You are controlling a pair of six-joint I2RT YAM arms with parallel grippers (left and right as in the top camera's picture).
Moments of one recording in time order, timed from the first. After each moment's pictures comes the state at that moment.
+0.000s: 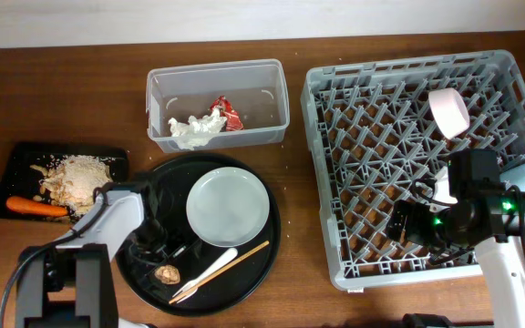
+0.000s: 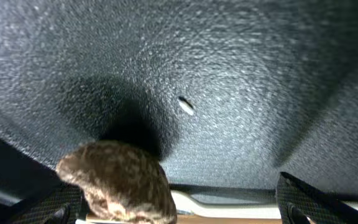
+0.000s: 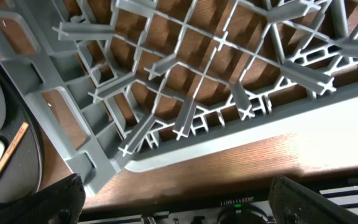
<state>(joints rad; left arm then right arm) -0.02 1.65 0.79 -1.05 0.23 -0.70 -0.10 1.12 1.07 -1.40 -0.15 0.25</state>
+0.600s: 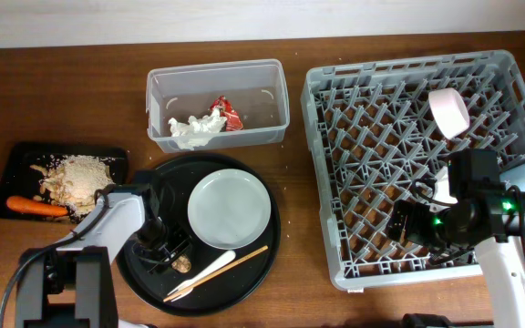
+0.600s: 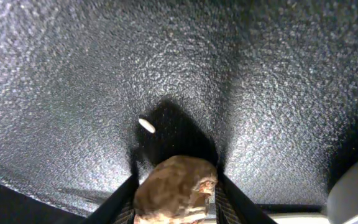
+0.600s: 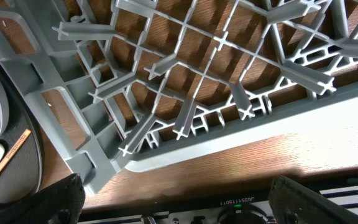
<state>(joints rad) -0.03 1.64 0.78 -0.96 0.23 -0.70 -0.10 1.12 1.07 -1.40 -0.15 0.25</state>
